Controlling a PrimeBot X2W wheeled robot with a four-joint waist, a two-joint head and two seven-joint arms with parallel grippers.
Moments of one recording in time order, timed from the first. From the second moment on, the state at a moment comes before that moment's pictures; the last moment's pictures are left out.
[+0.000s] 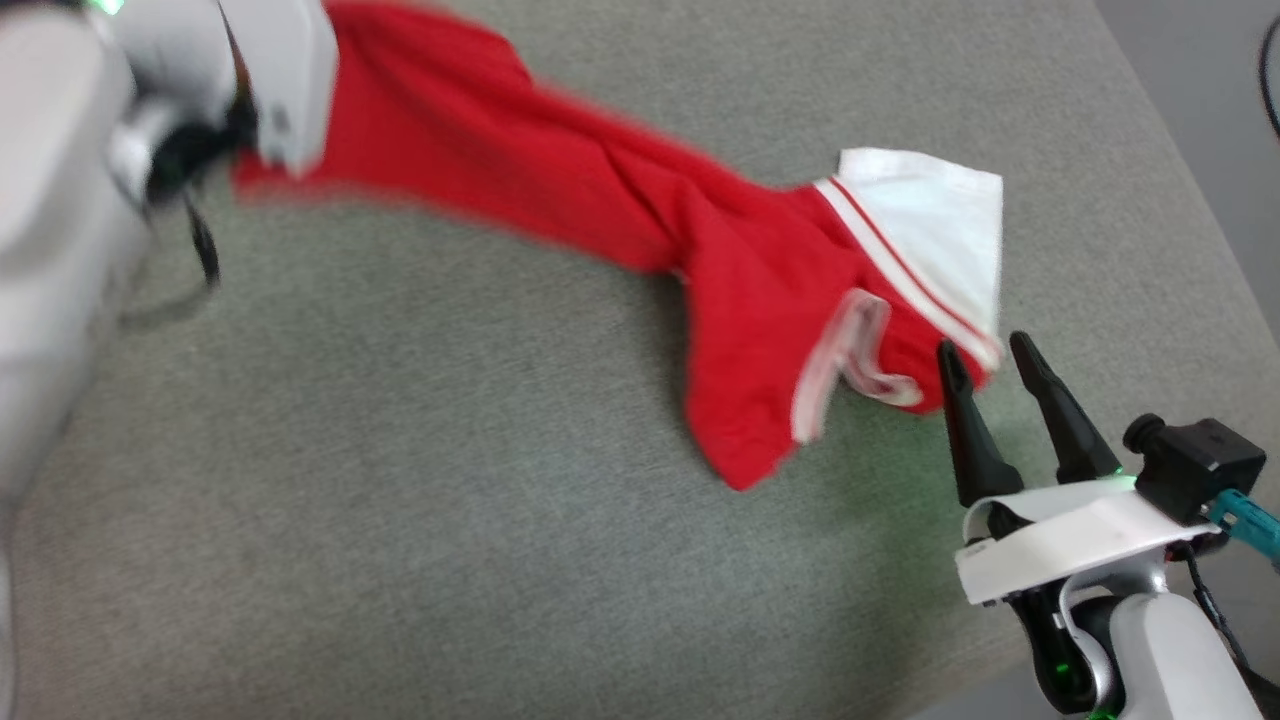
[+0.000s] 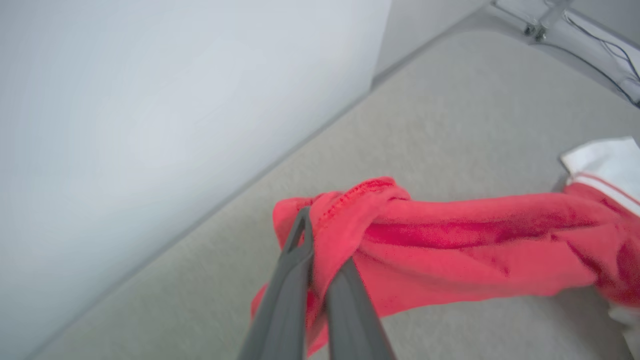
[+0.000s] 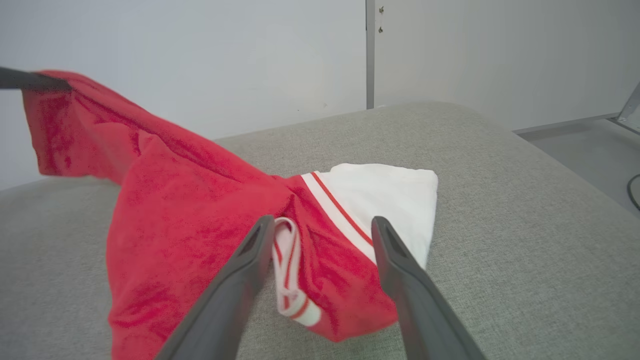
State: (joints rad) left arm -1.36 0.56 -0.88 0.69 -0.87 -0.13 0.49; right arm -0.25 -0.07 0.11 0.09 0.38 0.13 -0.11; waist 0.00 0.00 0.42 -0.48
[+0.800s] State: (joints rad) left arm -1.43 0.34 -0.98 1.02 -0.90 -0.13 0.37; right arm -0.30 -0.09 0.16 0.12 0.40 0.13 -0.13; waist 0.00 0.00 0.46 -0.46
